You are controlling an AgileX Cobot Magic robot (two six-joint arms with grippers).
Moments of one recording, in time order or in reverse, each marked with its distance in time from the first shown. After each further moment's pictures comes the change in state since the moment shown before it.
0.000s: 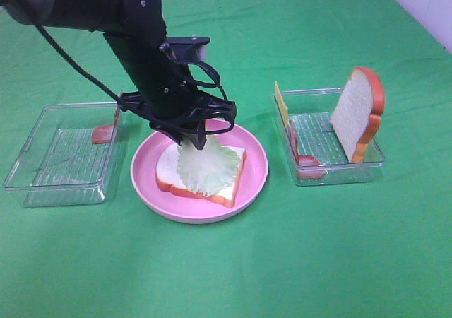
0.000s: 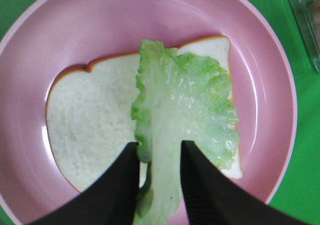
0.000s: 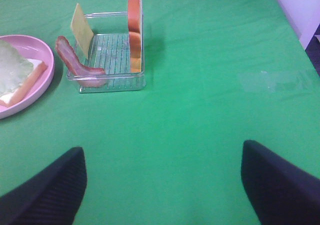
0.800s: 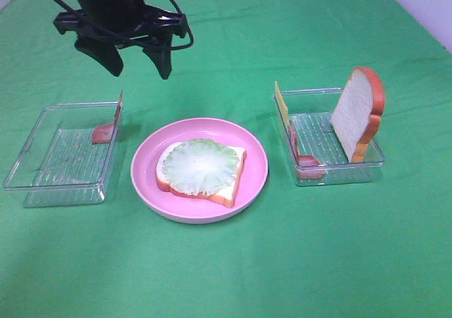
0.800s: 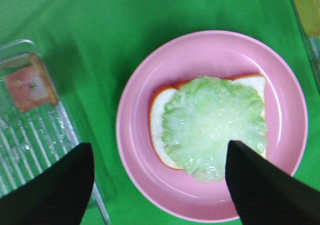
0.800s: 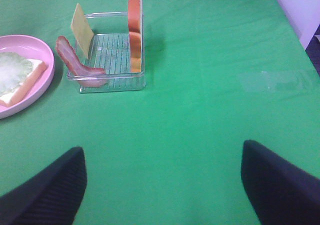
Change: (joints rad) left arm 0.156 -0.071 -0.277 0.122 0.338 -0.058; right arm 0.000 0.000 0.000 0.000 0.000 0.000
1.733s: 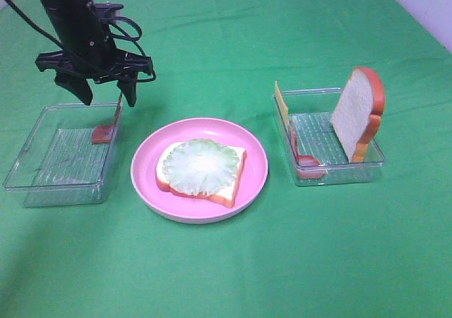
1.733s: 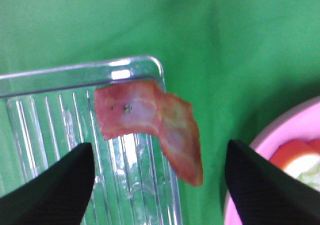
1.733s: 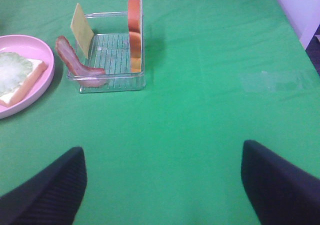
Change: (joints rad) left arm 0.120 0.197 -0.009 0.073 -0.124 -0.050; right arm 0.000 0.000 0.000 0.000 0.000 0.000
